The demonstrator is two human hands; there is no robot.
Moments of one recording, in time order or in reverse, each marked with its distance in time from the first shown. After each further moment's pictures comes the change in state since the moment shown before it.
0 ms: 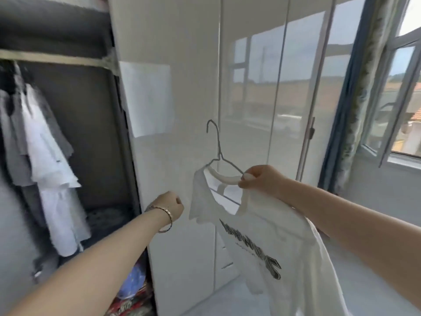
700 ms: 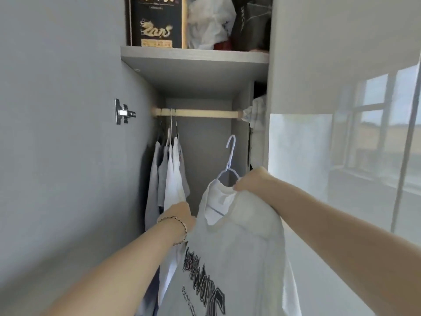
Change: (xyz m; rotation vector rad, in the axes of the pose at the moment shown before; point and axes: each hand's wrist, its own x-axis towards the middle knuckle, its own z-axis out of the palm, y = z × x) left_hand 0.125 -0.215 -0.211 0.085 0.319 -0.444; right_hand 0.217 -0.307 0.202 -0.105 -0.245 -0.345
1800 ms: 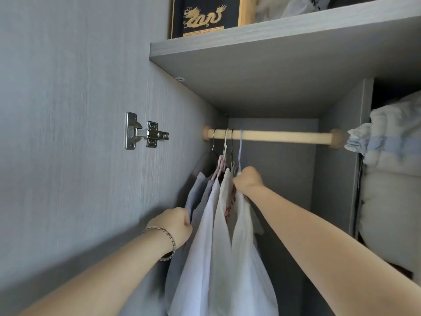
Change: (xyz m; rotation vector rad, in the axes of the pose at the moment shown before) left_hand 0.154 -0.061 -0.064 0.115 0.324 -0.219; right_hand 0.308 -0.122 0.098 0.200 0.055 -0.352
